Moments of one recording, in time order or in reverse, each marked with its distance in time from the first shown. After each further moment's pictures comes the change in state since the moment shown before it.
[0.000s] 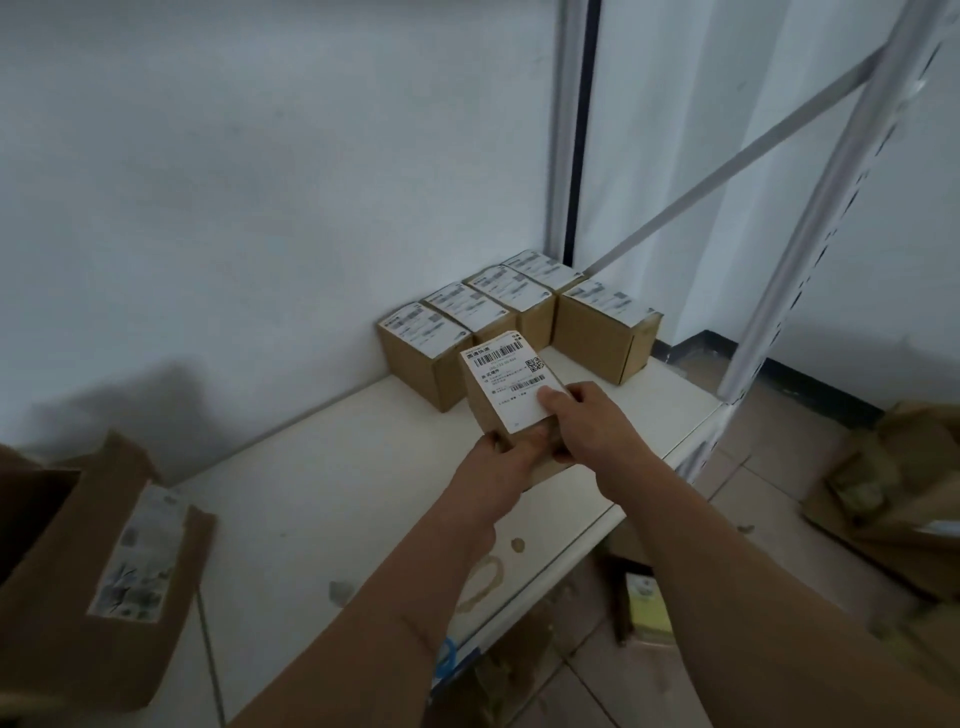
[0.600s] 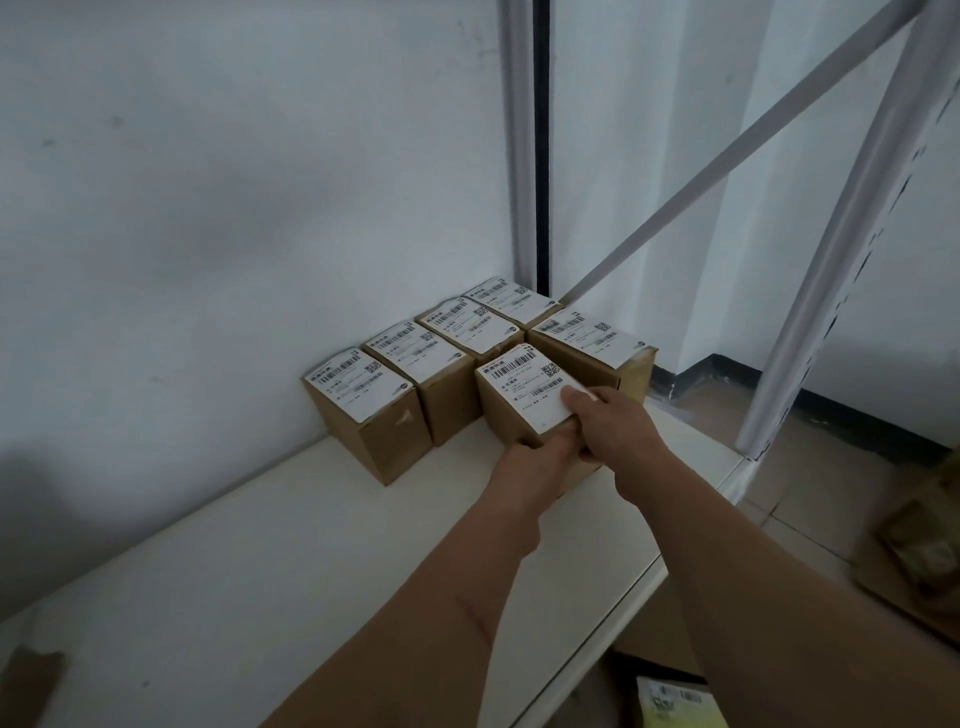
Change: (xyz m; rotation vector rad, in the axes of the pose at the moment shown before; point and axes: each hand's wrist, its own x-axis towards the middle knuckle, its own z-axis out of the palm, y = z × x) left_hand 0.153 0.007 0.085 -0.064 0.044 -0.095; right_hand 0.146 0.024 -0.050 0.079 0.121 -0.030
